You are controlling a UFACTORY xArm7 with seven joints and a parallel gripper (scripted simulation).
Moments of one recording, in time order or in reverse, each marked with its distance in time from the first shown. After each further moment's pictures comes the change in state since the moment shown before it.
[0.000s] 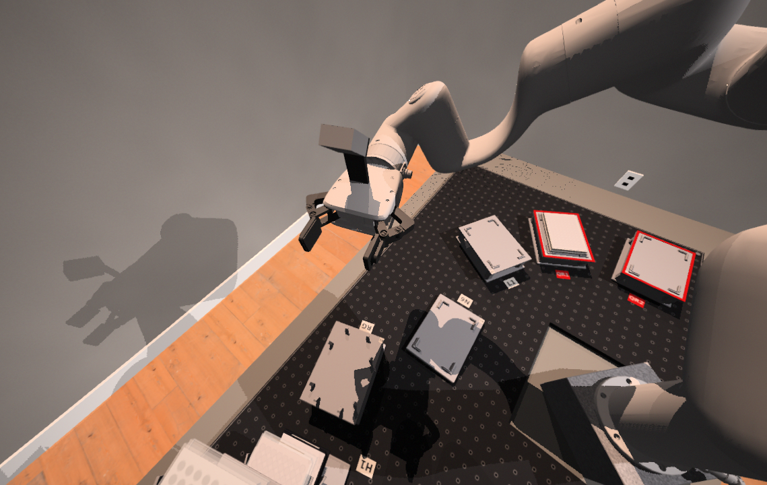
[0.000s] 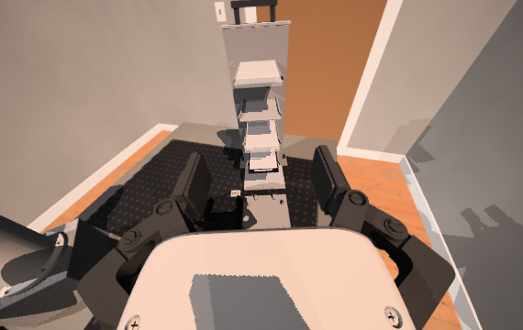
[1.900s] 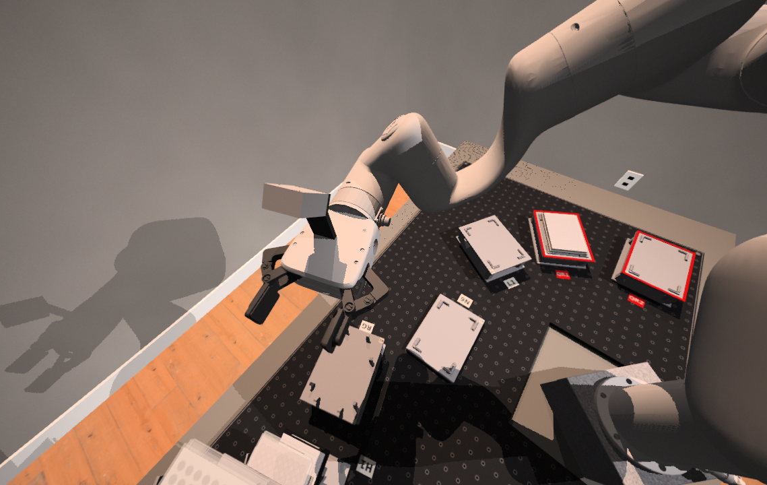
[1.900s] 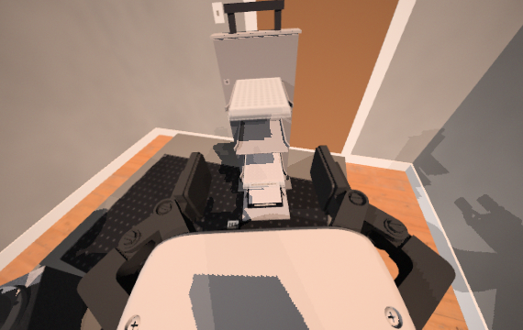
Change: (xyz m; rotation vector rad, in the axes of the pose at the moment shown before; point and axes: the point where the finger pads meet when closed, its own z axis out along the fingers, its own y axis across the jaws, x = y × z) arm 0.005 0.000 0.107 0.001 0.000 0.000
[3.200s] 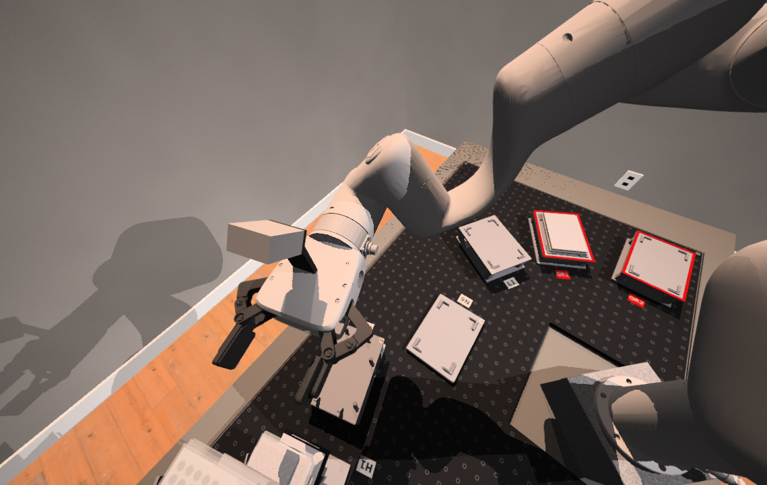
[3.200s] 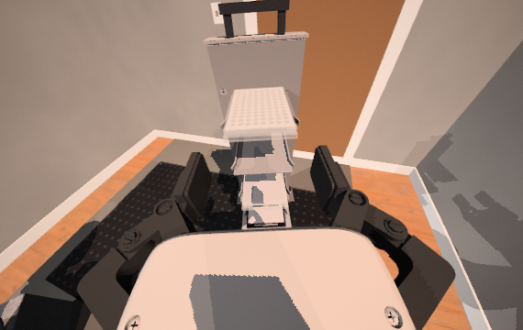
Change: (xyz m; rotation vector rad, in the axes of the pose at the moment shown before) arm 0.000 0.000 0.049 0.001 0.000 0.000
